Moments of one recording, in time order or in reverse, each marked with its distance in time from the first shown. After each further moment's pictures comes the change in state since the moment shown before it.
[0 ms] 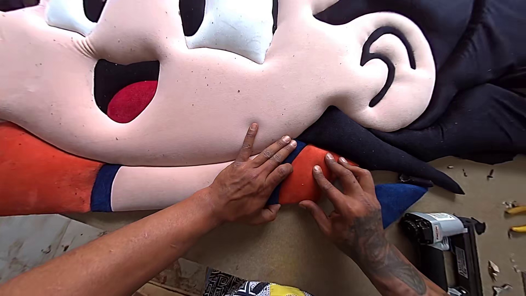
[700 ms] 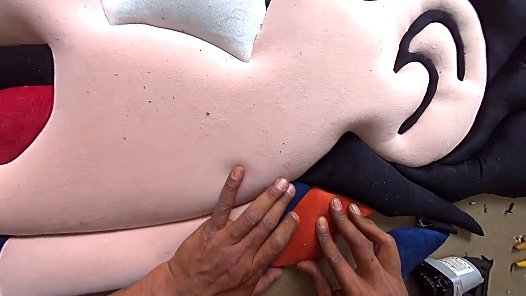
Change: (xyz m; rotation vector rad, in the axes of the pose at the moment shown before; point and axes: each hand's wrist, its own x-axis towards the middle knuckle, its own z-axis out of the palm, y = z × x) left_hand -0.005 -0.003 0.015 -0.091 0.012 -0.088; right_hand 0.013 -0.007 -0.014 0.008 -0.266 0.107
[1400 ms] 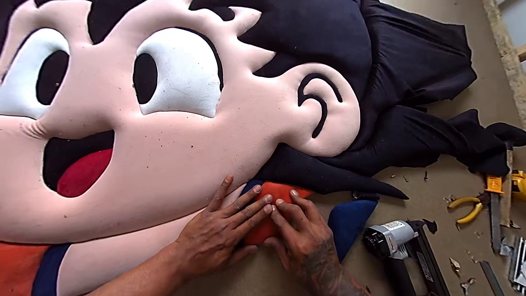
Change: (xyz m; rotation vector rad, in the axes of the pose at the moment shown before) left_hand 0.015 0.003 -0.006 0.094 -0.095 0.227; right_hand -0.007 0.004 0.023 0.010 0.331 -0.091
